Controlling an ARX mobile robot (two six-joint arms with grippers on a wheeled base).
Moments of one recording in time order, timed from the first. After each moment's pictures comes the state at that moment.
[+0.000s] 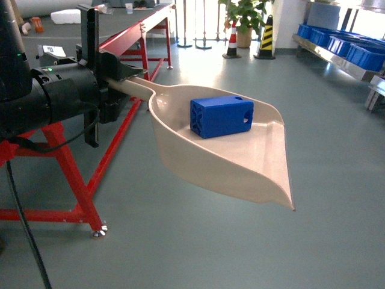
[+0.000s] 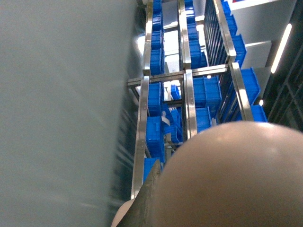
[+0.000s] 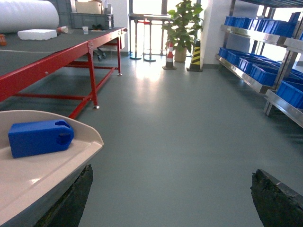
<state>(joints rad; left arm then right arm) -0.17 1.98 0.93 0.99 0.32 -1.34 0.16 0.58 0.21 0.35 0.16 -0.02</state>
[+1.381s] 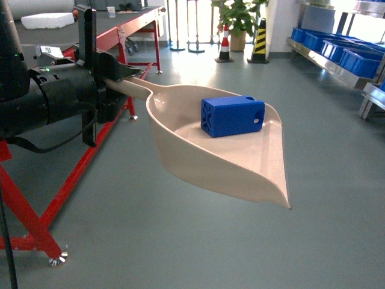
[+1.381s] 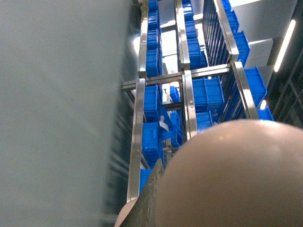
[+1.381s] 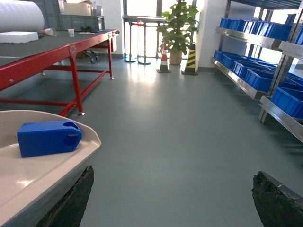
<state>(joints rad) -0.17 1.98 0.93 0.99 0.32 -1.34 0.16 0.58 0.21 0.35 0.16 -0.02</state>
